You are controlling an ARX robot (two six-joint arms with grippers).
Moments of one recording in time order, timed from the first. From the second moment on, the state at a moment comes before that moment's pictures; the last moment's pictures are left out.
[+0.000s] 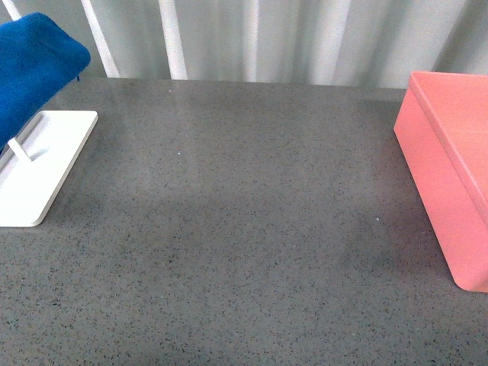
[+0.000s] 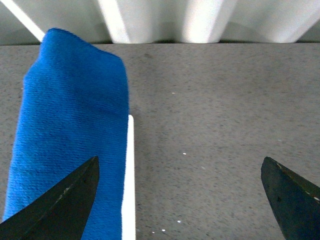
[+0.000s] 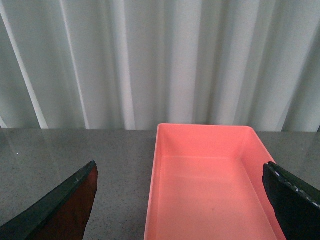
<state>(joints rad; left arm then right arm) 0.00 1.90 1.45 -0.27 -0.05 0.02 0.00 0.00 0.02 0.00 0.00 -0.01</state>
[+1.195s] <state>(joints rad) 0.11 2.03 1.37 -0.13 -0.10 0.15 0.00 0.00 0.02 0.00 0.00 -0.01</state>
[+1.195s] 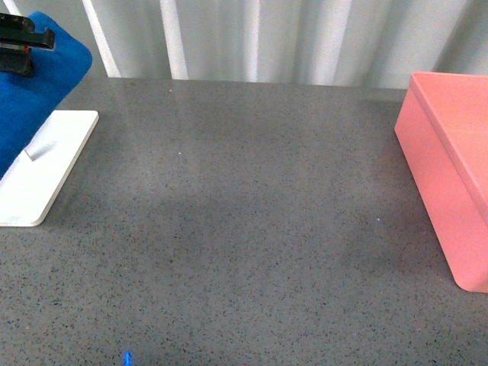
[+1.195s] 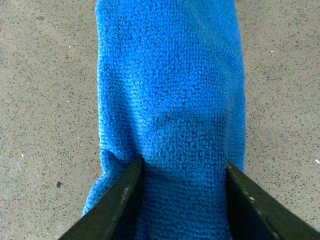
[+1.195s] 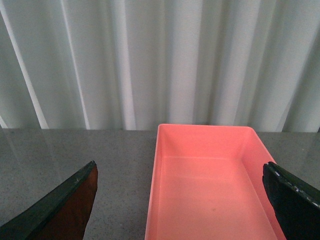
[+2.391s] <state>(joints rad) -0.01 1.67 1.36 -0.19 0.02 0.15 0.00 0.00 0.02 0.00 0.00 -0.01</state>
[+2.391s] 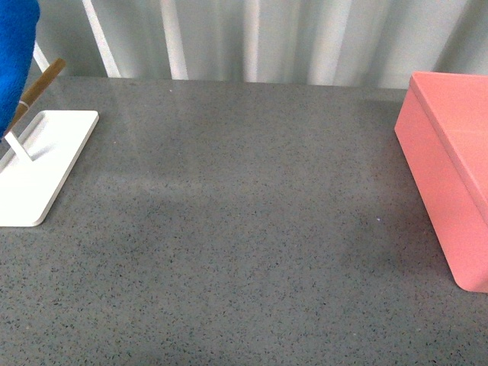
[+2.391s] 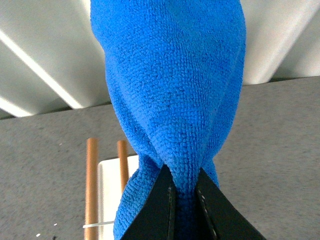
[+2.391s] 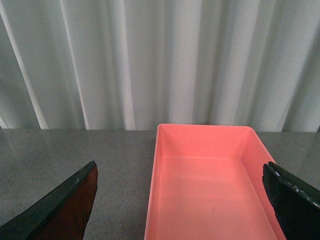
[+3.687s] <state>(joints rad) -0.55 1.44 1.00 0.07 0.16 -0.24 0.00 1.08 0.32 0.74 -0.64 0.21</state>
